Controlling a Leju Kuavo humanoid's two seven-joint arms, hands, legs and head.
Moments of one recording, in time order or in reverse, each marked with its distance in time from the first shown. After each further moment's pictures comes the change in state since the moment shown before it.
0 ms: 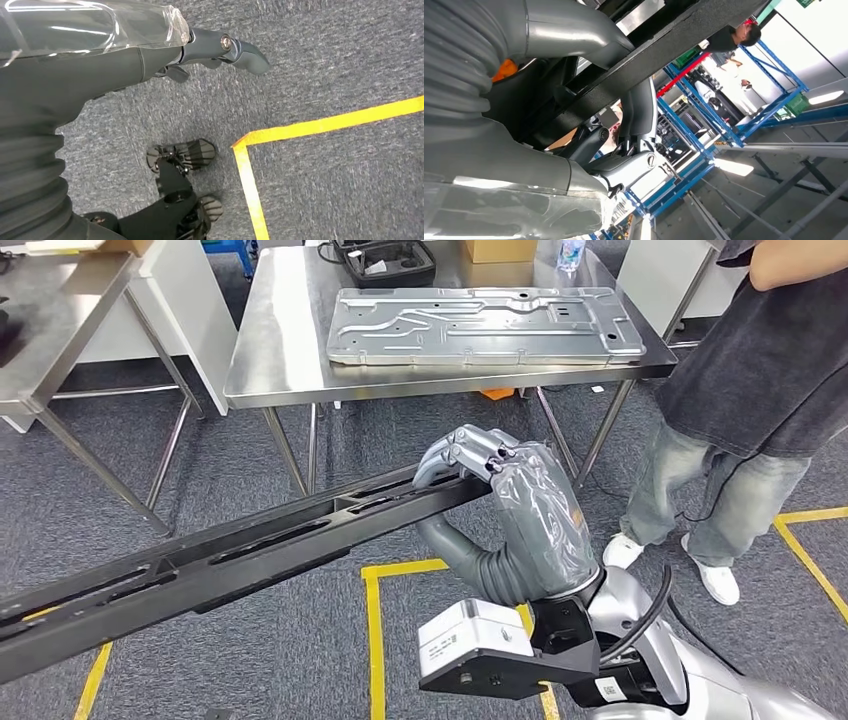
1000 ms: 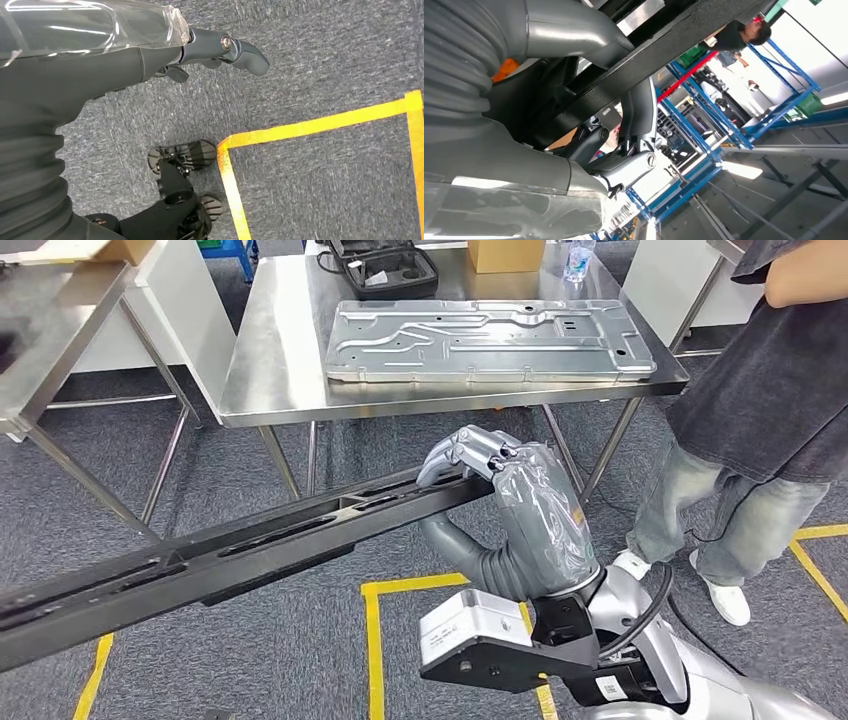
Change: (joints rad) left arm 0.000 0.002 -0.002 0.000 -0.006 -0.007 0.001; right arm 0.009 -0.022 -0.010 0.001 -0.006 -0.003 0.021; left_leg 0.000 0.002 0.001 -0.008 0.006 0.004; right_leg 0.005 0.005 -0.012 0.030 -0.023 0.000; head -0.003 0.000
